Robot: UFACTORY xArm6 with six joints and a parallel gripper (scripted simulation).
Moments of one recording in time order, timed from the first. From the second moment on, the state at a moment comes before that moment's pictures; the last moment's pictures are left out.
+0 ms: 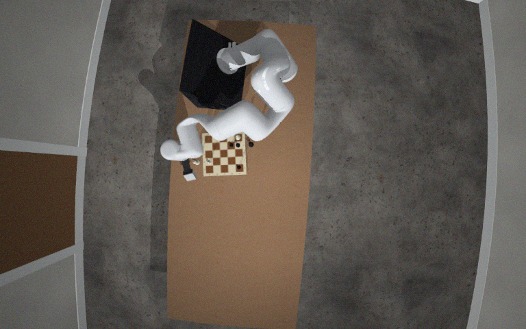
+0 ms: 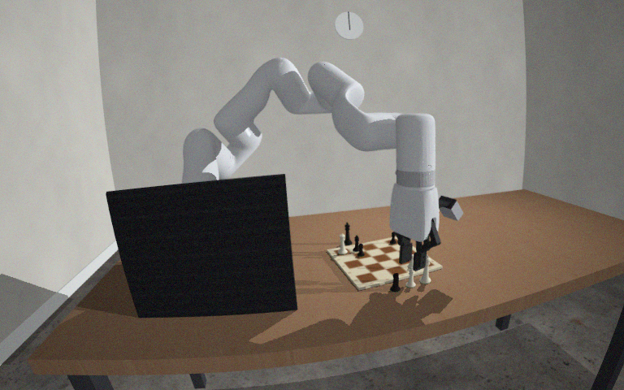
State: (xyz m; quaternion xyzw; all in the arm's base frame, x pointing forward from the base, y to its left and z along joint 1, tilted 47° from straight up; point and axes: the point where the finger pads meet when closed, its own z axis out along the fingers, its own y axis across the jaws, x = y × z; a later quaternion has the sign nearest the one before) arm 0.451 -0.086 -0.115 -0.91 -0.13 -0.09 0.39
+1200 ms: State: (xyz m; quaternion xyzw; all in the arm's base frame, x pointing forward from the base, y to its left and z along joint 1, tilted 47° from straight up) arm 0.453 -0.059 -0.140 -0.91 -0.13 -0.09 0.39
